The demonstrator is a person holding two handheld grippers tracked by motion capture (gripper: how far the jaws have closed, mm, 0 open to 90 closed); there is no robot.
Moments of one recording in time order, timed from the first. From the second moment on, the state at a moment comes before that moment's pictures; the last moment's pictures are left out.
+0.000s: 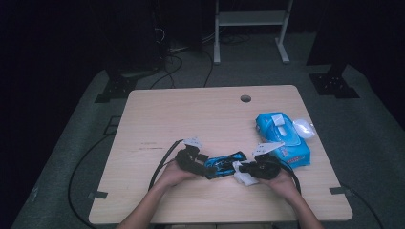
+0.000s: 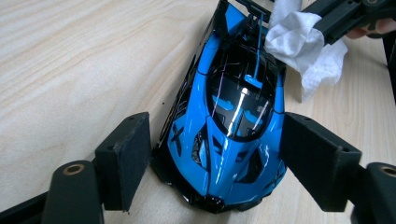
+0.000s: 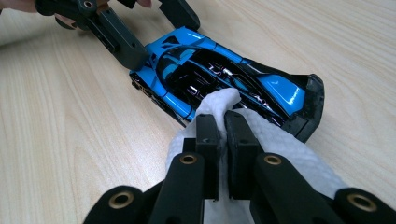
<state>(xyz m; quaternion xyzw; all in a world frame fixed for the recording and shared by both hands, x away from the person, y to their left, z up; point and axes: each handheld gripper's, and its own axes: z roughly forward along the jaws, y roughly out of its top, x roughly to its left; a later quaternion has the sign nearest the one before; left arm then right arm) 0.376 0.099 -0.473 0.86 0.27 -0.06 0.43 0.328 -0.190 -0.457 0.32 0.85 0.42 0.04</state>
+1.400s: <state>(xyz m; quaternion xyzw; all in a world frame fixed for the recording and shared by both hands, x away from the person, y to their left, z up) 0.374 0.096 -0.479 0.84 0.29 -0.07 0.45 0.311 -0.192 -0.465 0.31 0.84 0.44 0.08</state>
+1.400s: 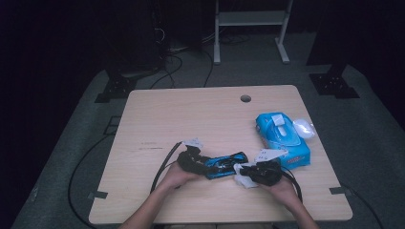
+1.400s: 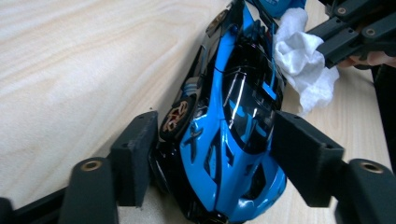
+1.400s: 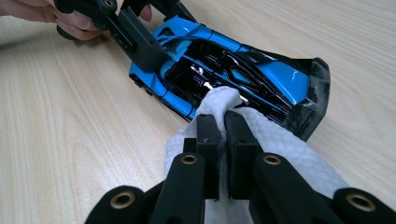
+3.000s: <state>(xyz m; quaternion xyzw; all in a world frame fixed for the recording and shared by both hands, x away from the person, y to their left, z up) 0.318 0.092 -0.456 0.86 0.14 0.03 0.49 0.276 -0.203 -0.441 0.32 0.82 0.47 0.07</state>
